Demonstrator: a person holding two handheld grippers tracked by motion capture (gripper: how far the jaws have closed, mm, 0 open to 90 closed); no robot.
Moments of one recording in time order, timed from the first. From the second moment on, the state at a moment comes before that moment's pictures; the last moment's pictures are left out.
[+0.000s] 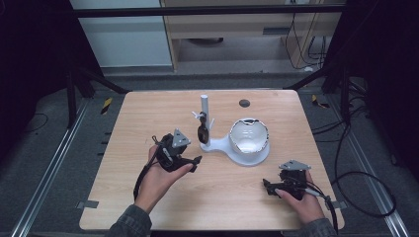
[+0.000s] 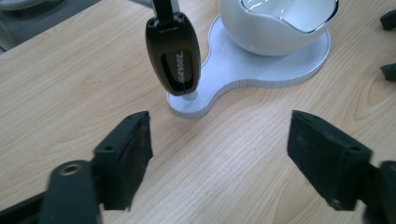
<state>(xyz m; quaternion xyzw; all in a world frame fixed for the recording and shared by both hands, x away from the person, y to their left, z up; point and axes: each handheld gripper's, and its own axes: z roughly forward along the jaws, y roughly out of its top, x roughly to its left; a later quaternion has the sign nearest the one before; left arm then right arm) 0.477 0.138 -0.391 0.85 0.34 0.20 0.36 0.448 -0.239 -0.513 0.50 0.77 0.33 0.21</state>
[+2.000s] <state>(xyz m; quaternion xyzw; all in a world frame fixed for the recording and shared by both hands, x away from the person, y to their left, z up) 0.480 0.271 -0.499 0.81 0.47 0.19 0.30 0.447 -0.238 -0.513 0.50 0.77 0.33 0.21</state>
